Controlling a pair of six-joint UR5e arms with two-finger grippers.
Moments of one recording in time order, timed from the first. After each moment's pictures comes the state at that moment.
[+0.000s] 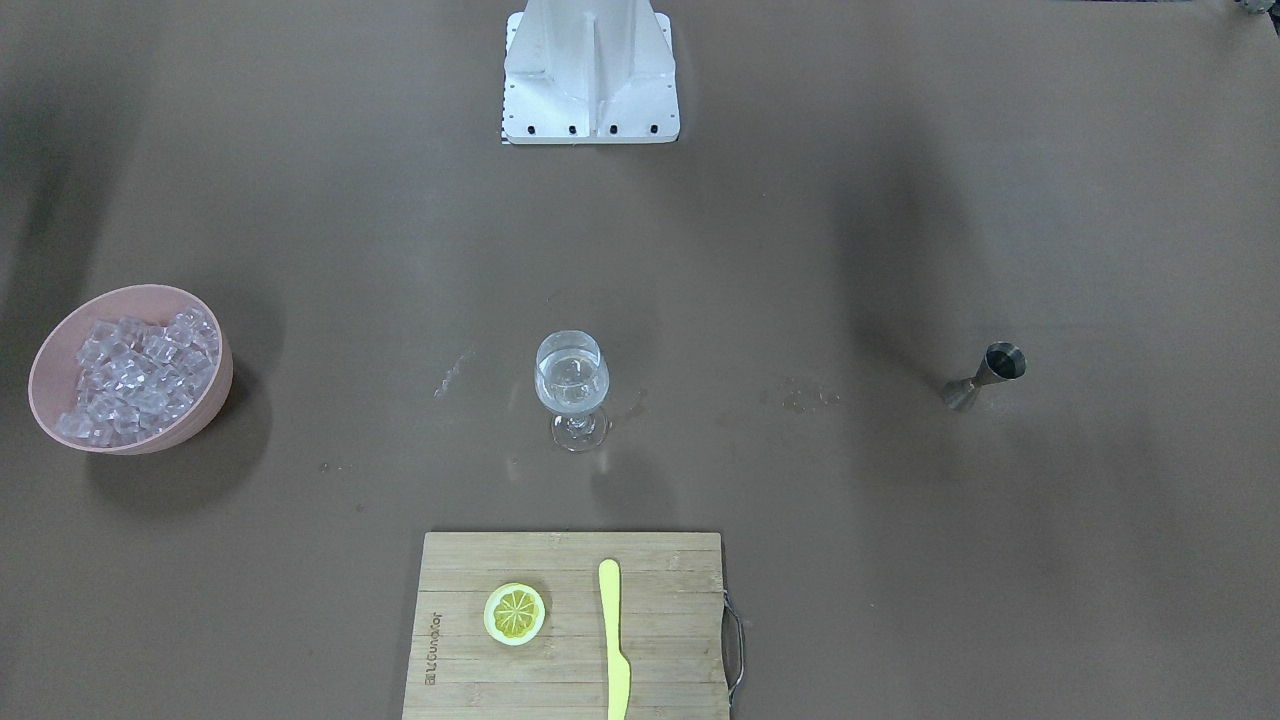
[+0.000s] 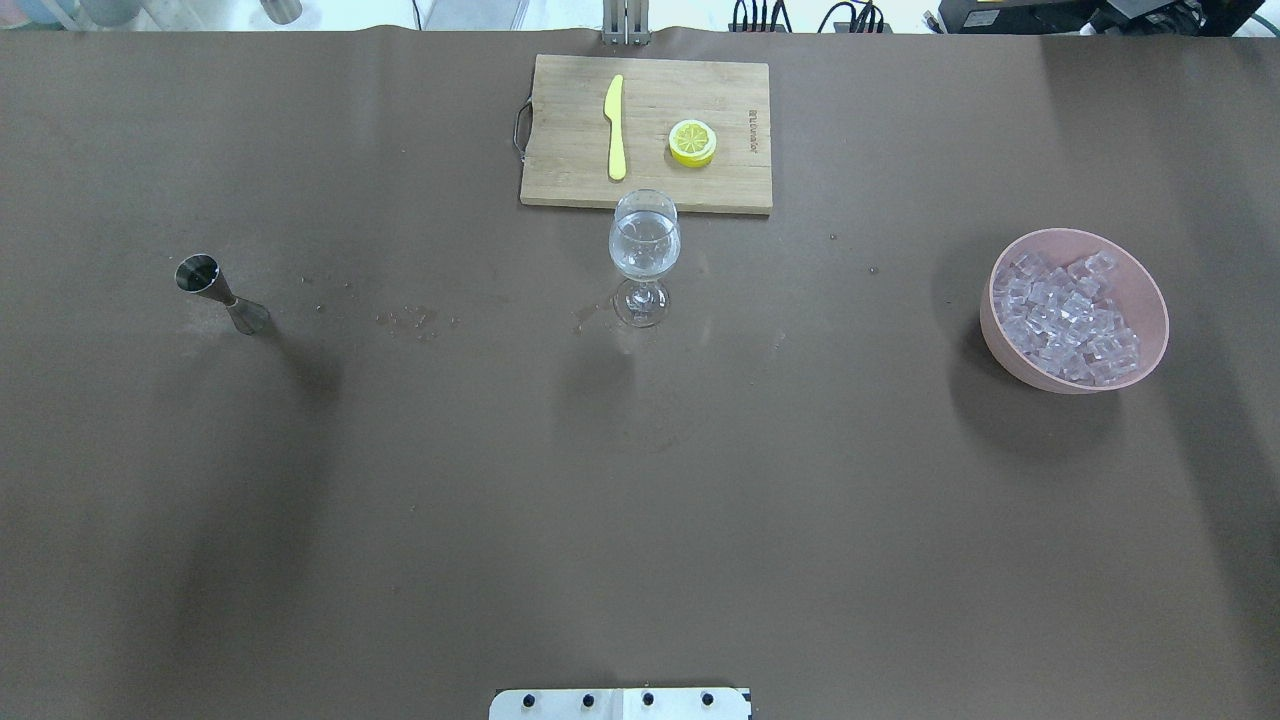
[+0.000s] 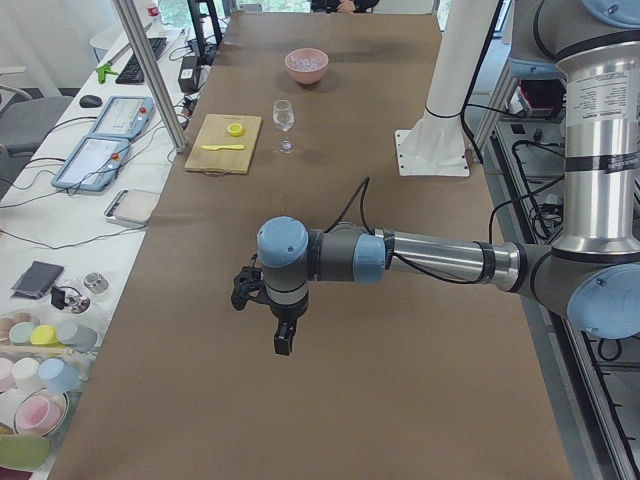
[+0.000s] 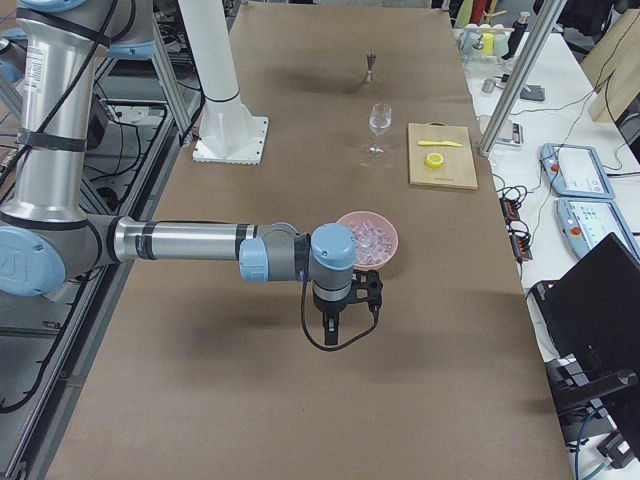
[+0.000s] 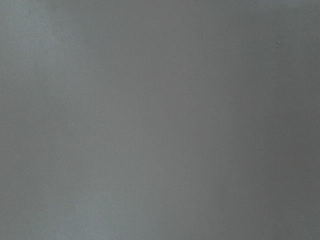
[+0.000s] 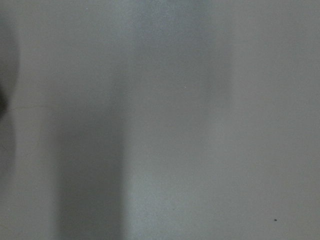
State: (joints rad) left arm -1.60 -1.48 -1.78 -1.47 -2.29 0.15; right arm 1.52 -1.77 1.78 -1.51 2.31 0.02
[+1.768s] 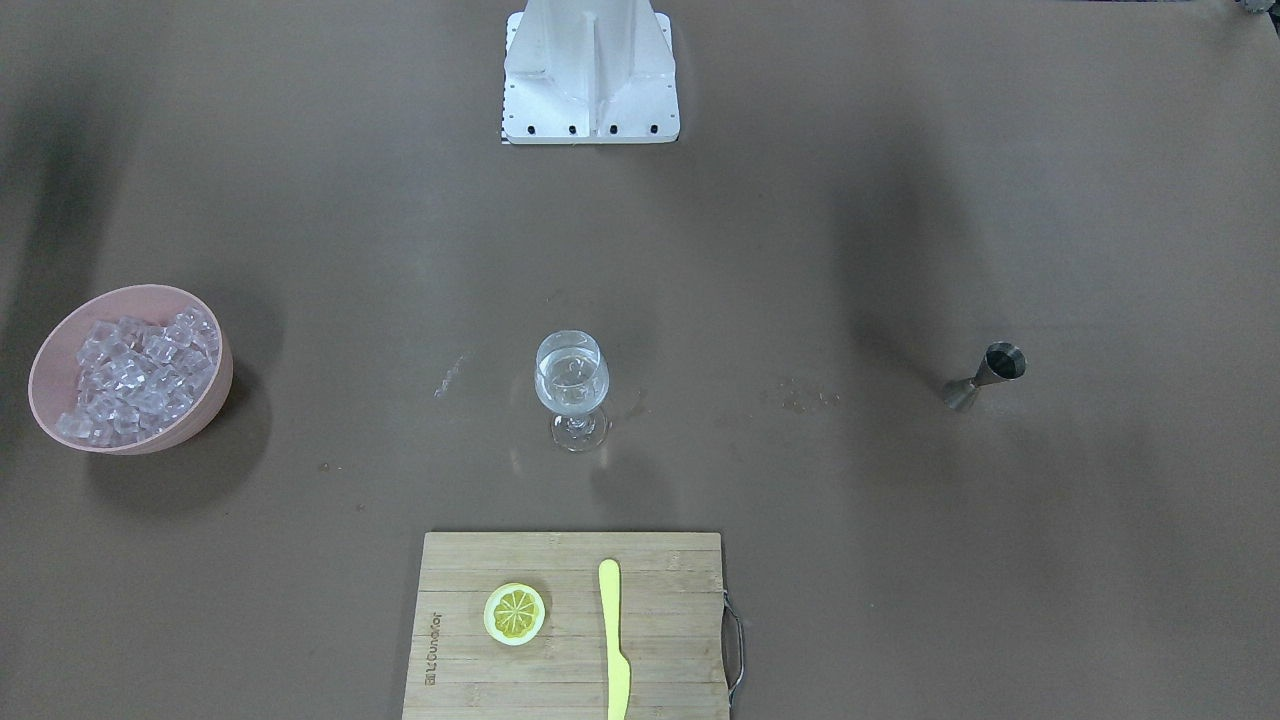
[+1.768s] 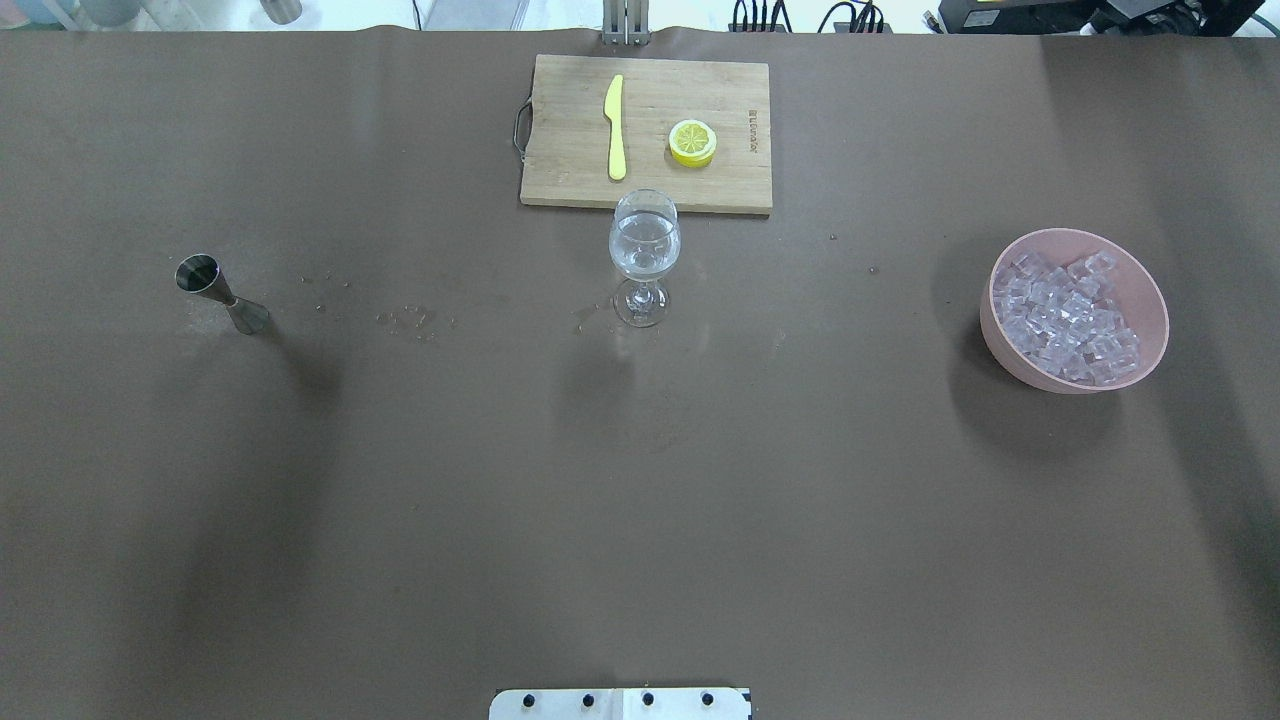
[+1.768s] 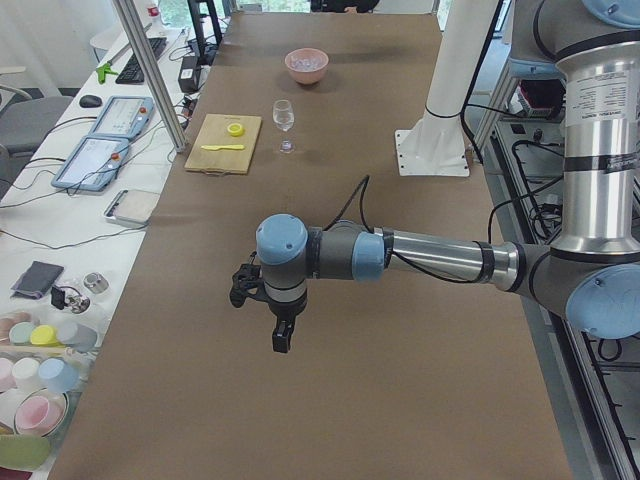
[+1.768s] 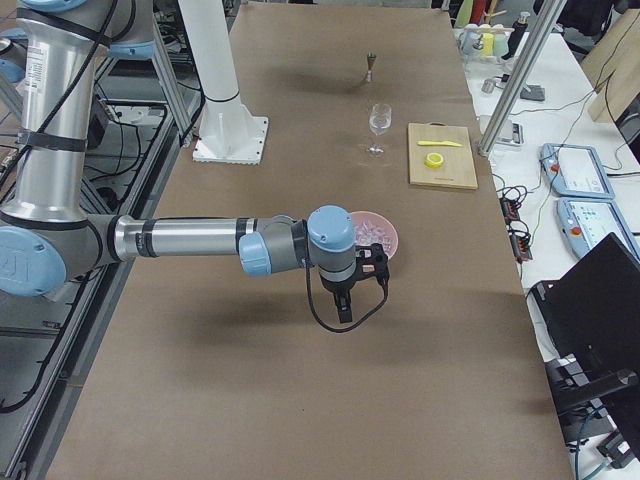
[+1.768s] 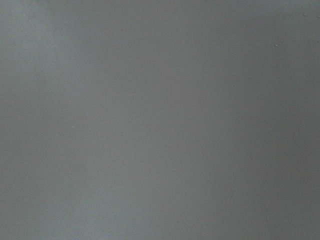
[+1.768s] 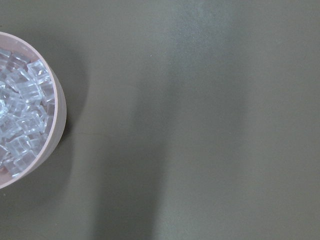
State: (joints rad) left arm -1.60 -1.49 -1.78 -1.47 -2.29 0.14; right arm 1.51 -1.76 1.81 -1.37 2.38 0.03
